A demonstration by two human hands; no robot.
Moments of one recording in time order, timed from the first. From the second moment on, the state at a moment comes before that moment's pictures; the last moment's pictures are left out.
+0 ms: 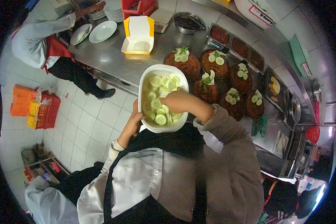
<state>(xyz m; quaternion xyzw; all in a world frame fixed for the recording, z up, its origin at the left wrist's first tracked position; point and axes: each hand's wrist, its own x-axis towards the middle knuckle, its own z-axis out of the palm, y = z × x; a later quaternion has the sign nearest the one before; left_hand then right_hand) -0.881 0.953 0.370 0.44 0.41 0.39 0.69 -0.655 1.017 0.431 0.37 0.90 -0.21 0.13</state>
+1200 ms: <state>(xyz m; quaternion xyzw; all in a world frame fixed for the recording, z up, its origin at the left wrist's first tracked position) -0.898 0.940 0.378 0.45 0.39 0.43 0.68 -0.680 1.034 0.432 0.47 0.85 -0.07 -0.23</state>
